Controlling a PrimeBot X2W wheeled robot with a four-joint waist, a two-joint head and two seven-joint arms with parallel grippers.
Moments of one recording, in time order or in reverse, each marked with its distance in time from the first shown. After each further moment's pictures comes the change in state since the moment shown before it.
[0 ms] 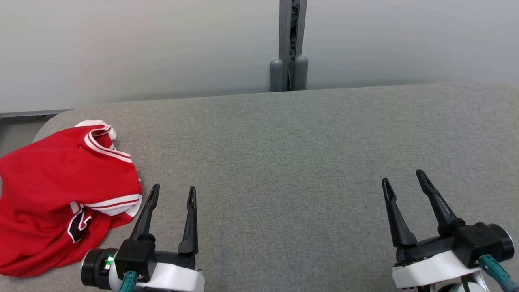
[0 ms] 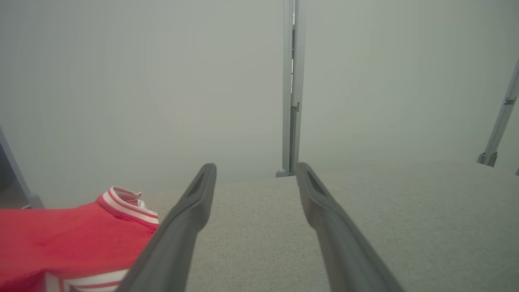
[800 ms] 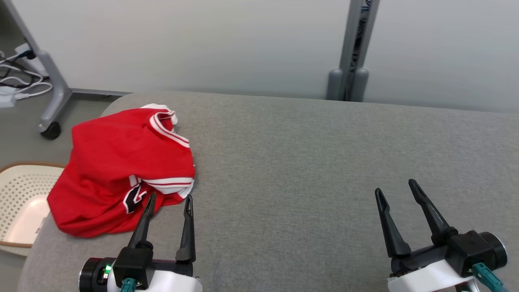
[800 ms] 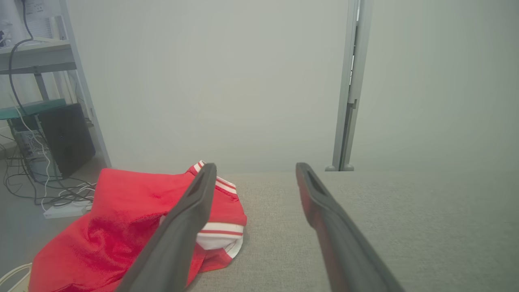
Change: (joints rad) left arm 0.030 0.000 0.007 -0.001 0.000 0.013 0.000; right arm 0.027 -0.001 0.025 -0.003 0.000 0.000 0.000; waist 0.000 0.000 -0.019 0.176
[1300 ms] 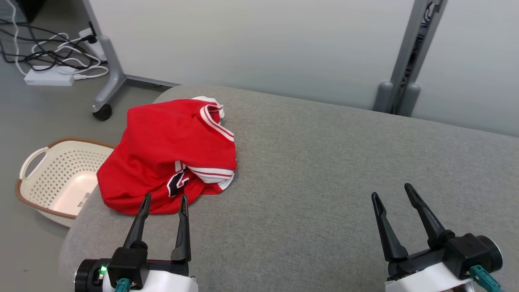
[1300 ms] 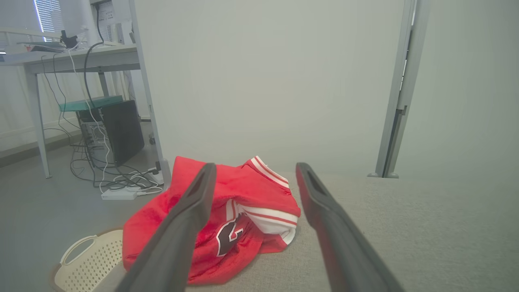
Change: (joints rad) left arm 0.006 0.000 0.020 0.000 -0.003 -0.007 0.000; right arm 0.013 0.000 0.016 0.007 0.023 0.000 0.000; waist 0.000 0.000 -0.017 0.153
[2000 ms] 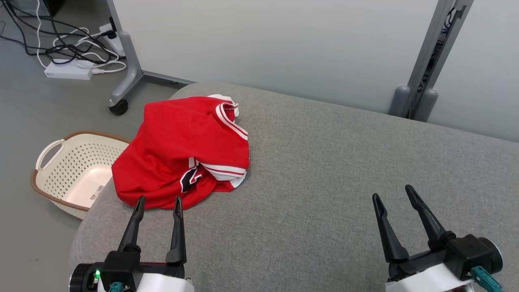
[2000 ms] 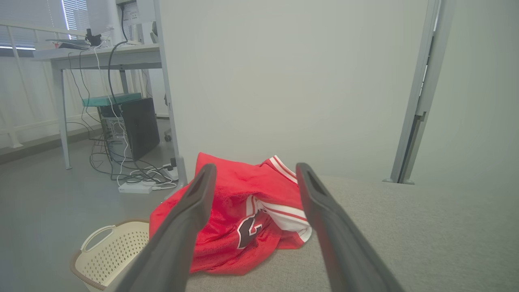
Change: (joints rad) left arm 0.021 0.000 0.021 -0.023 -0.012 -0.007 0.000; right arm 0.005 0.000 -0.001 0.002 0.011 0.001 0.000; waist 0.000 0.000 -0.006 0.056
